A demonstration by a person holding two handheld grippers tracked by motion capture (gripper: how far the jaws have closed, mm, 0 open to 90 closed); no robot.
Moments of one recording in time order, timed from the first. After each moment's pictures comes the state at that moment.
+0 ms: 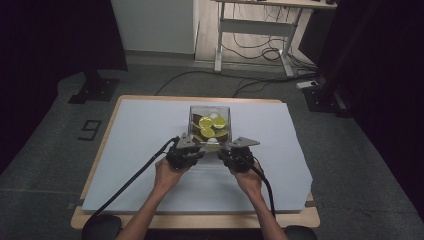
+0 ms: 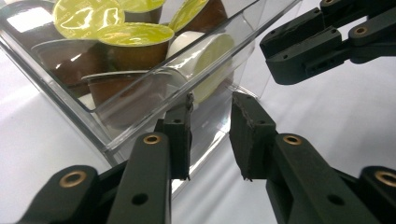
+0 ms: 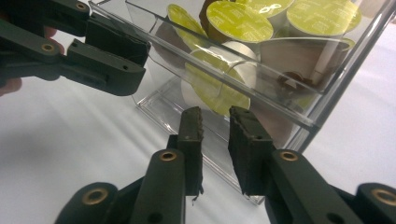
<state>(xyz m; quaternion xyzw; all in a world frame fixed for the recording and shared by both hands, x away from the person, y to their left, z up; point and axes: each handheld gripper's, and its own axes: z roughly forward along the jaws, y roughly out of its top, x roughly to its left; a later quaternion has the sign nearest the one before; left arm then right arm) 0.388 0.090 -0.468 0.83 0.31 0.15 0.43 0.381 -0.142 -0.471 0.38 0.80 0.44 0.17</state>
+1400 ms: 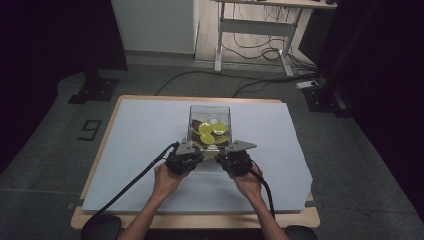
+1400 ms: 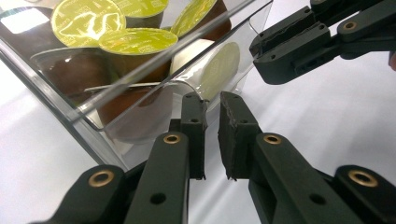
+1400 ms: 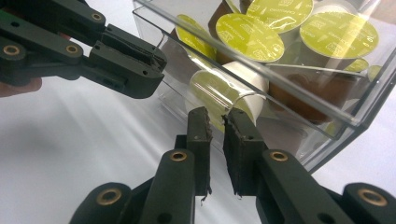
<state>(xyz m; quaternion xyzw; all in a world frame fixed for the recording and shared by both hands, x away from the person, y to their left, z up) 0.365 0.091 -0.468 0.84 0.30 0.14 0.44 0.365 -0.134 -0.464 0.34 0.82 0.43 0.16</state>
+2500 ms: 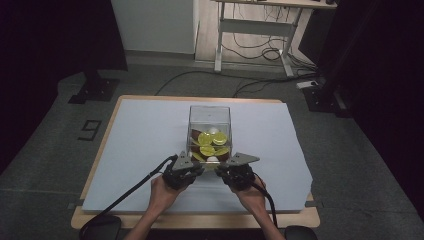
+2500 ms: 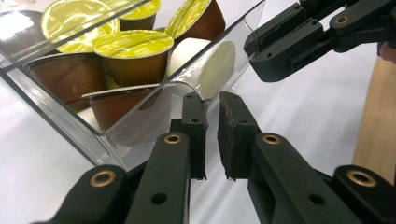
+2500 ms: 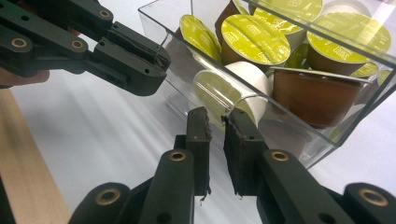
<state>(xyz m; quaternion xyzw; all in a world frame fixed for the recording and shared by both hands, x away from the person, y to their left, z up) 0.324 0.093 -0.468 0.85 0.28 0.13 0.44 0.324 -0.138 -0.464 0.33 0.83 0.43 0.15</state>
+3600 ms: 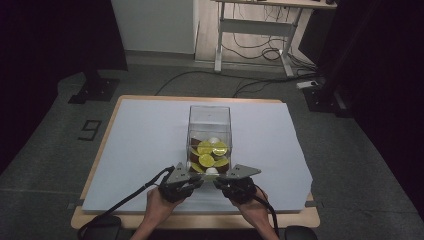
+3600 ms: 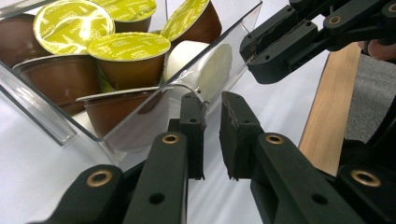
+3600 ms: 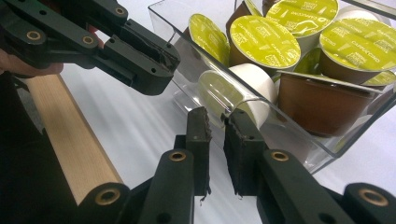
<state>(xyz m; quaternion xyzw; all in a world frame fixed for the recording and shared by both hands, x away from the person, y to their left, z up) 0.290 0.101 -0.471 0.85 0.26 0.11 0.45 0.289 -0.138 -0.464 0.31 0.84 0.44 0.13</state>
